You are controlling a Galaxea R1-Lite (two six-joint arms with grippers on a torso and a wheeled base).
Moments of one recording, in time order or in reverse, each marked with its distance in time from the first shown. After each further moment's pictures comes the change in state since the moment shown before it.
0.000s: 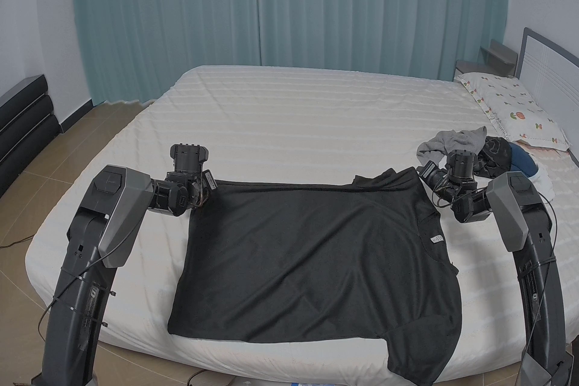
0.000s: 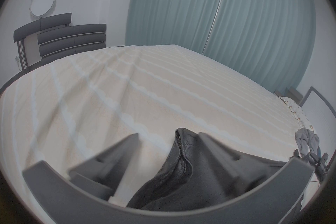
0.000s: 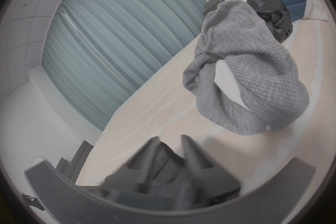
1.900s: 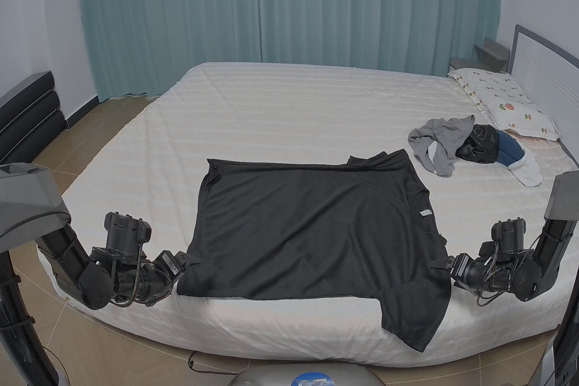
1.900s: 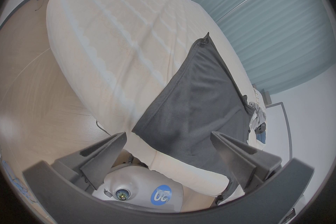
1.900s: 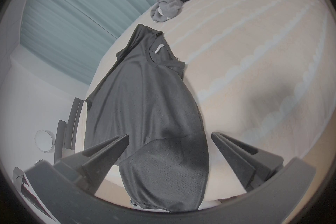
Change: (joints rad) left arm -0.032 -0.712 1.513 -0.515 -0.408 -0.438; right arm 0.031 -0.648 1.537 -0.359 0.121 -0.086
